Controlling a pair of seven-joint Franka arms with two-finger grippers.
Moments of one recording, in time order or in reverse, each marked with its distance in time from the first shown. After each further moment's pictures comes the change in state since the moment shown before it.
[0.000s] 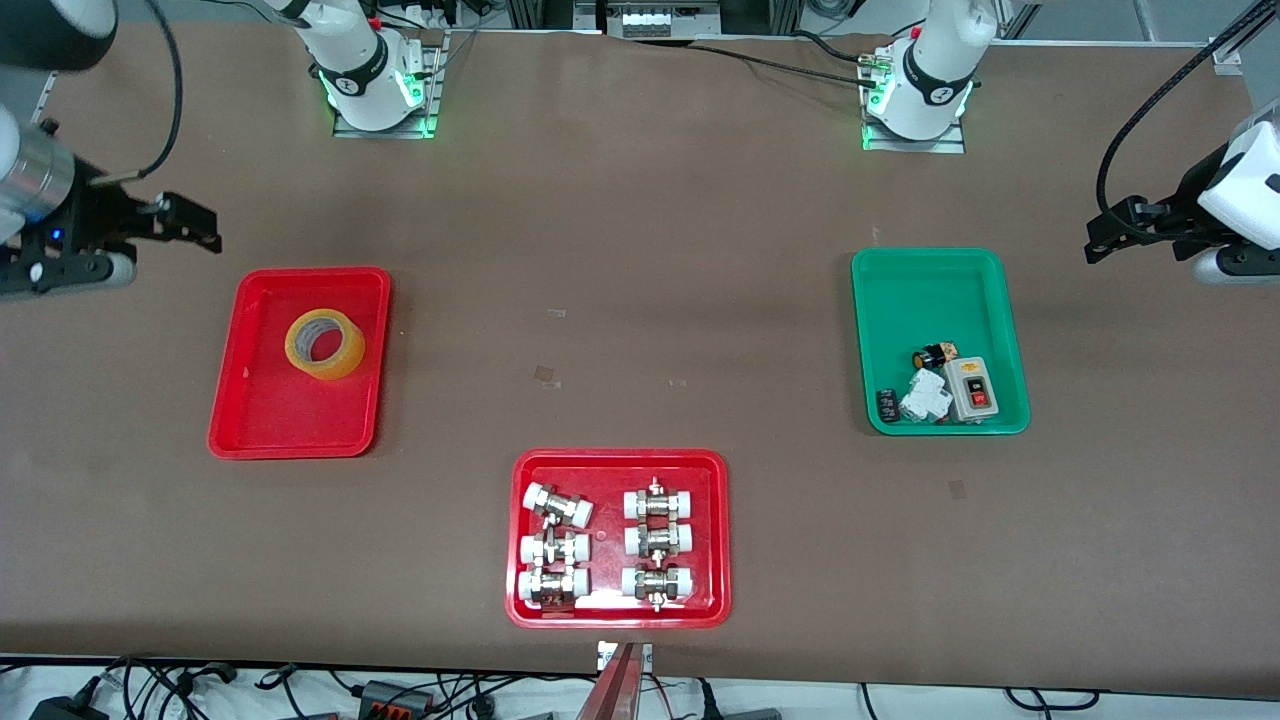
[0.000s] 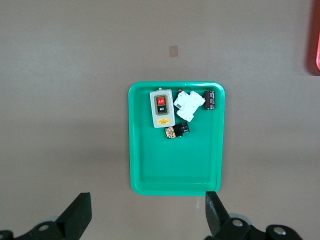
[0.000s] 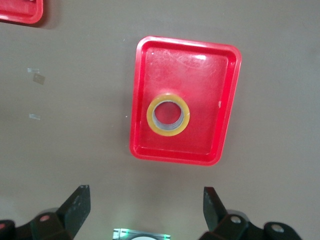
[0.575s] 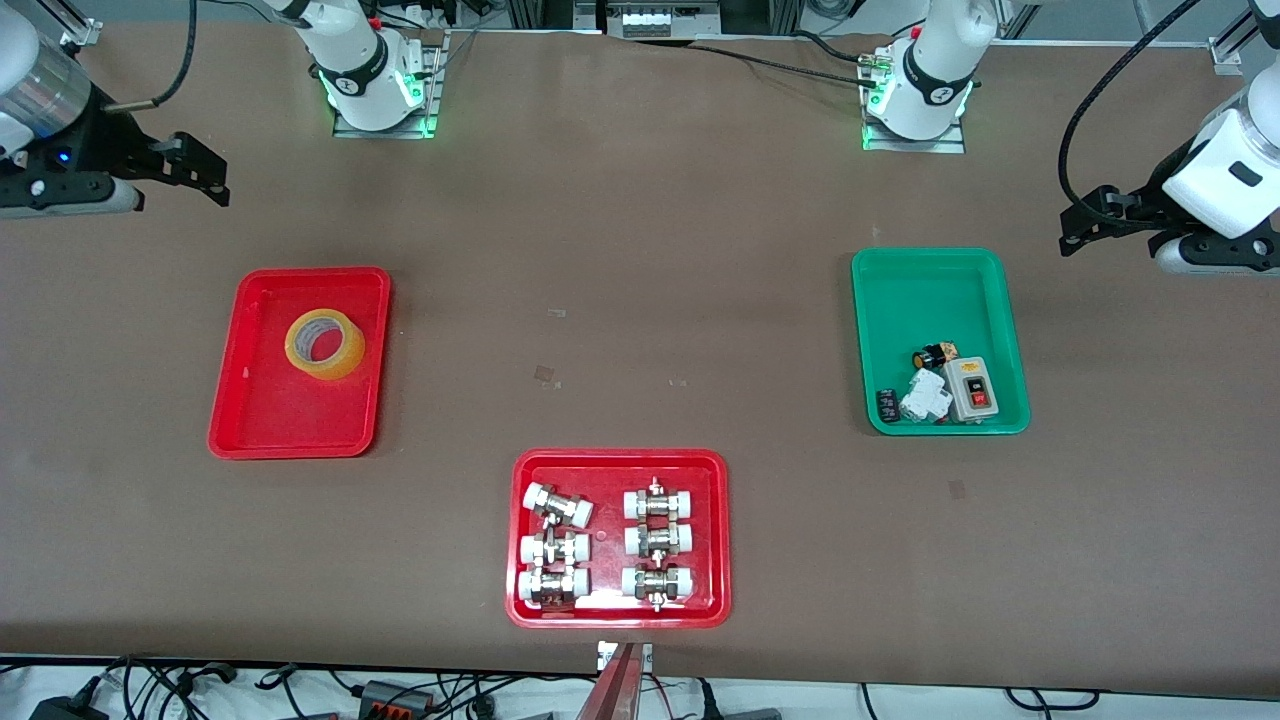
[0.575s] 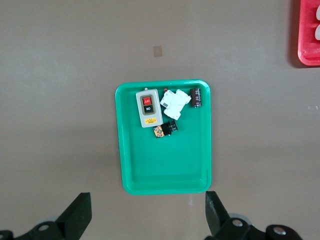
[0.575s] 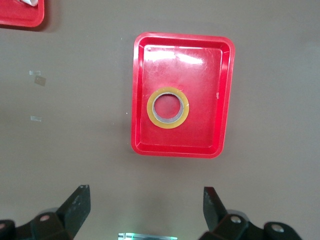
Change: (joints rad) left arm -0.016 -0.008 -0.034 0.003 -0.009 -0.008 0.000; right arm 0.003 -0.195 -0.030 -0.209 0.020 0.093 0.024
